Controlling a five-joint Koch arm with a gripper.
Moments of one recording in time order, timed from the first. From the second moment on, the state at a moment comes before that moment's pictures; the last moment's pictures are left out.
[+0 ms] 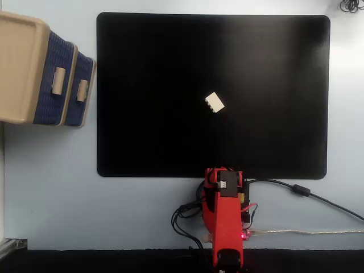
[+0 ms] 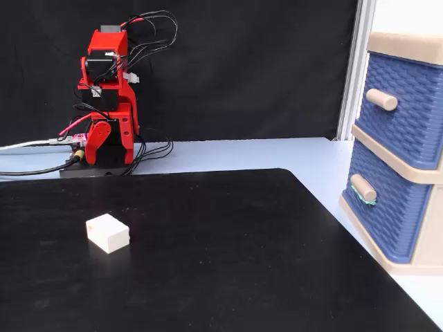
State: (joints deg) arm 91.0 129.4 137.3 94.5 85.7
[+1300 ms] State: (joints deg) arm 33.3 103.2 126.8 -1.6 167.2
